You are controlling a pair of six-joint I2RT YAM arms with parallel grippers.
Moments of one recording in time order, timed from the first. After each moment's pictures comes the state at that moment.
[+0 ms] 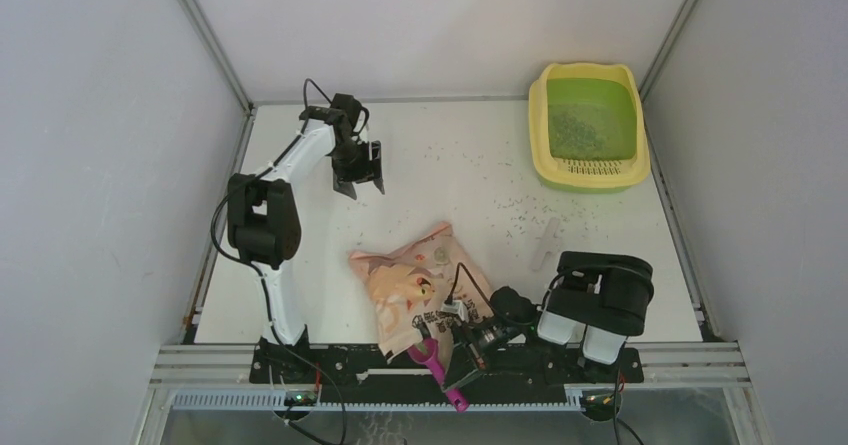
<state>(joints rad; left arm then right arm) -0.25 2.01 1.73 -1.06 0.16 -0.34 1.18 1.72 0.12 1.27 -0.86 1.41</state>
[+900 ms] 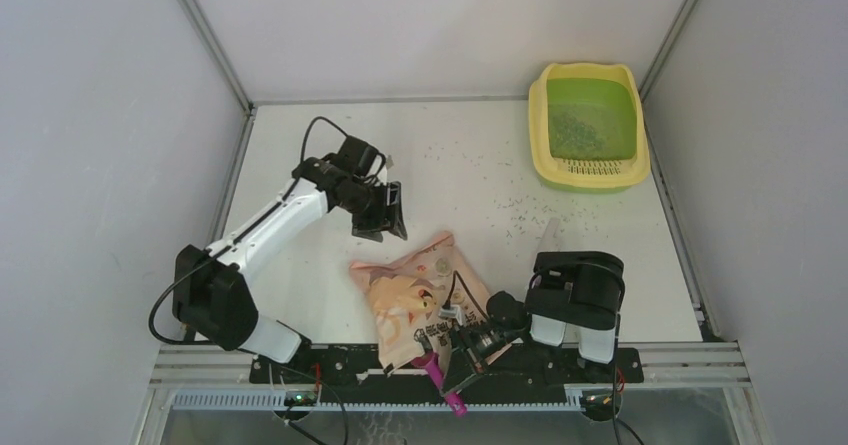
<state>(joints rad) -0.47 1.48 1.24 -0.93 0.28 -0.46 1.22 1.86 0.12 1.40 -0.82 1.40</state>
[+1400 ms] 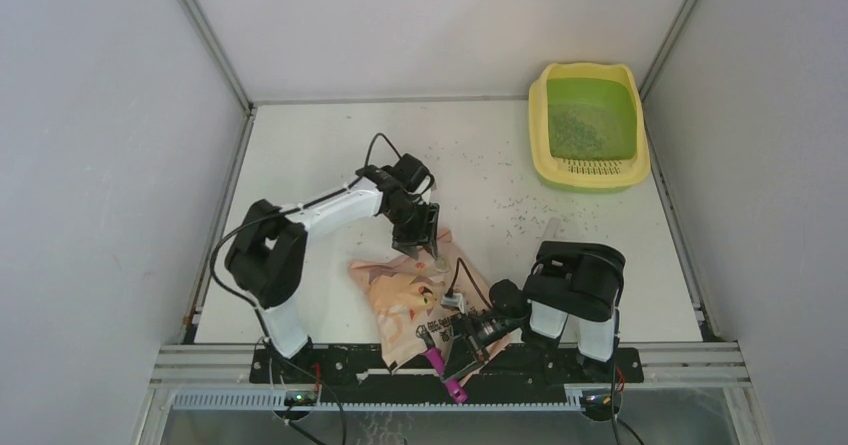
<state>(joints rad) -0.66 1.75 1.27 -0.80 0.33 -0.52 1.09 1.88 0.14 1.40 -0.92 1.37</state>
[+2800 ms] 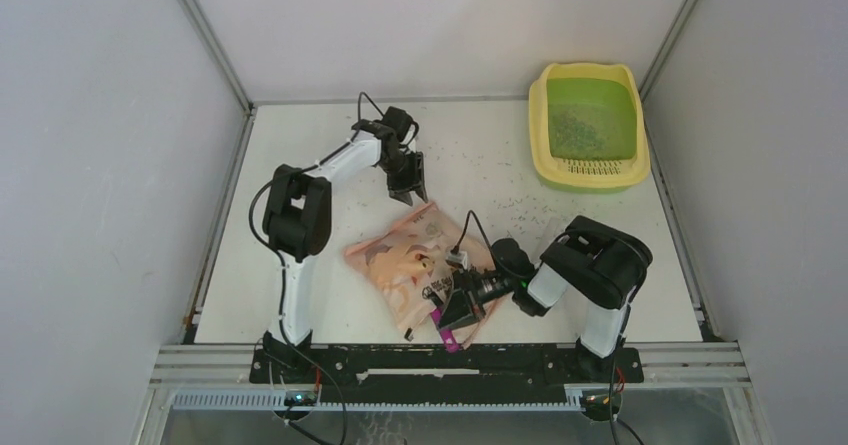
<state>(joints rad) -0.44 2.17 1.77 -0.87 0.29 -0.48 0.81 1.82 0.29 1.14 -1.07 1.27</state>
